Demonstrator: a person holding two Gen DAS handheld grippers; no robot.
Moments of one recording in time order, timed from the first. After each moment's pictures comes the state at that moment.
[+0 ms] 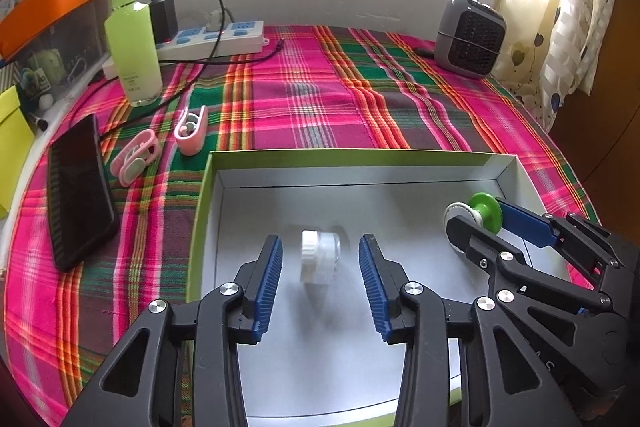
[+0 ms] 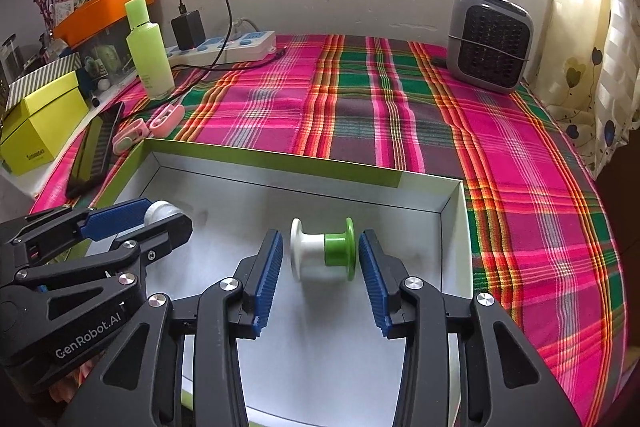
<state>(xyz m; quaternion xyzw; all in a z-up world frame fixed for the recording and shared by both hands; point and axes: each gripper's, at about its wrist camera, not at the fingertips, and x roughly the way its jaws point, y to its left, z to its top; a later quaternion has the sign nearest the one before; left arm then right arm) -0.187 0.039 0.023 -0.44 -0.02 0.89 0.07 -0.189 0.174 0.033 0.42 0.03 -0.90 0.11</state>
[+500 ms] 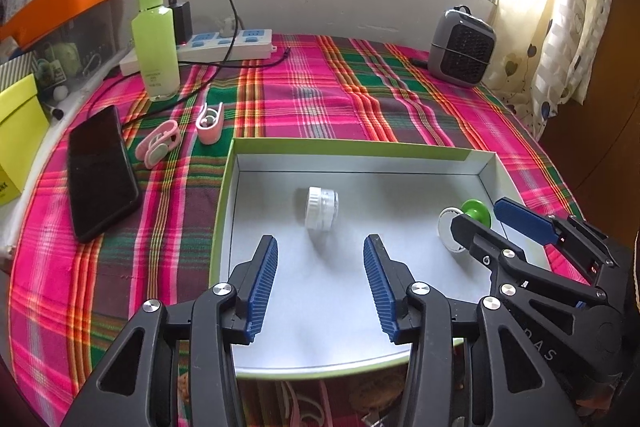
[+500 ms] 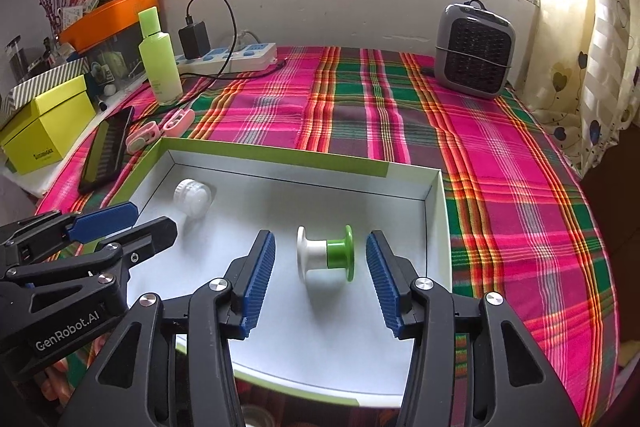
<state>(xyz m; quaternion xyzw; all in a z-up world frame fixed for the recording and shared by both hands) -0.154 0.030 0.036 -0.43 -0.04 0.90 0.07 -0.161 0.178 0.045 0.40 0.03 -0.91 0.11</state>
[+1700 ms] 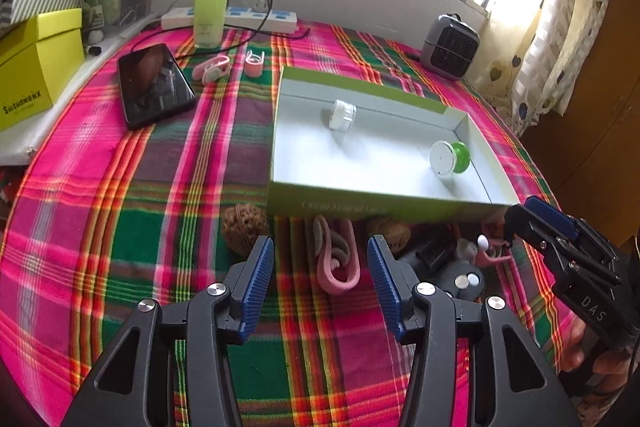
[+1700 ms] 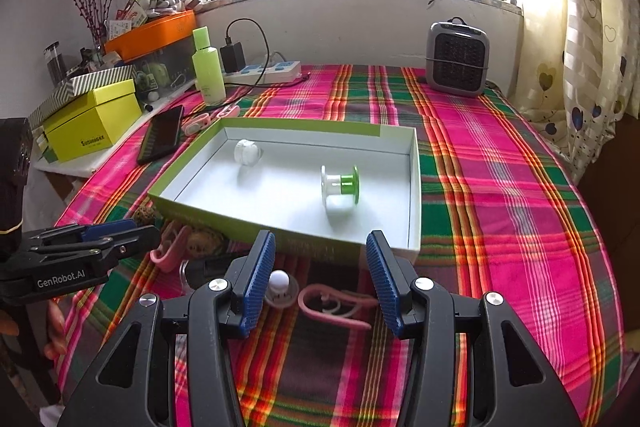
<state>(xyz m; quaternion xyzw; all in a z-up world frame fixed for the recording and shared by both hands) -0.060 -0.009 0.025 -0.43 -0.09 0.89 0.08 -0.060 0.202 0.055 0.35 0.01 -0.92 0.14</state>
